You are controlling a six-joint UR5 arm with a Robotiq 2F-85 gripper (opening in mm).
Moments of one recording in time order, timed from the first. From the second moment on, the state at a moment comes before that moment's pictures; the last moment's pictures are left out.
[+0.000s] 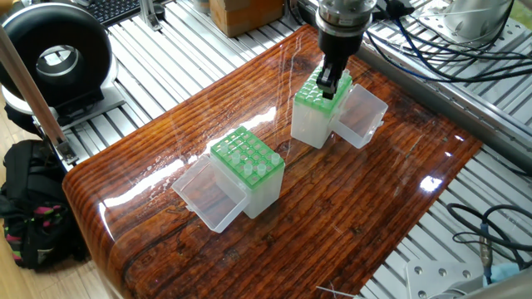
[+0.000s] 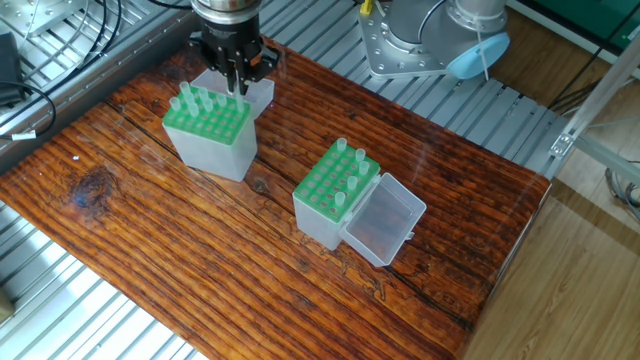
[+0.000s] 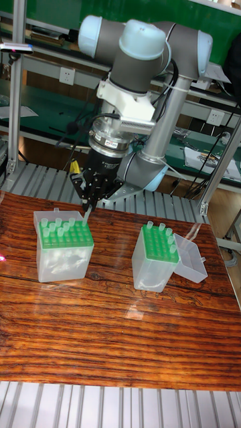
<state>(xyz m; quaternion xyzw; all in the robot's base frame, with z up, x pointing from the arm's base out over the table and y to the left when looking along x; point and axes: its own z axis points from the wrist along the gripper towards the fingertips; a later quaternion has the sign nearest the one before) 0.462 -0.067 0.186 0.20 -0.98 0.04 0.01</state>
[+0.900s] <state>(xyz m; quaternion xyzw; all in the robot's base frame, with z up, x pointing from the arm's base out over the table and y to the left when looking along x) 0.460 -0.050 0.219 0.21 -0.98 0.02 0.01</state>
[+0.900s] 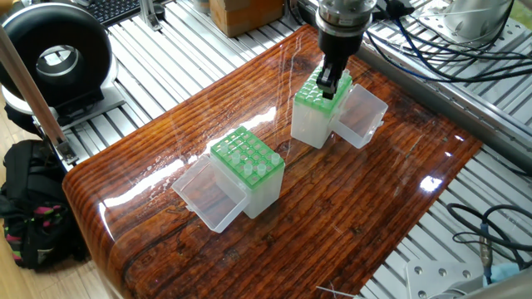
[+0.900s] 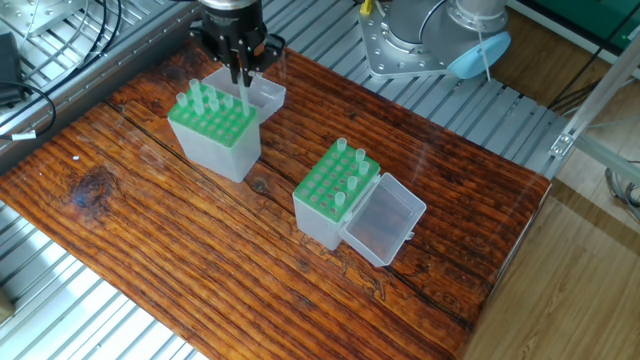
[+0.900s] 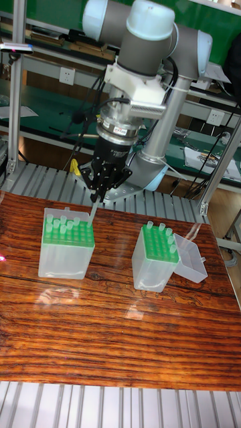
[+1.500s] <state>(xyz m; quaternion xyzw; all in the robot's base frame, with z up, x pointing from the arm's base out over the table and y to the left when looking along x) 0.454 -0.048 0.241 0.22 -0.97 0.02 0.02</state>
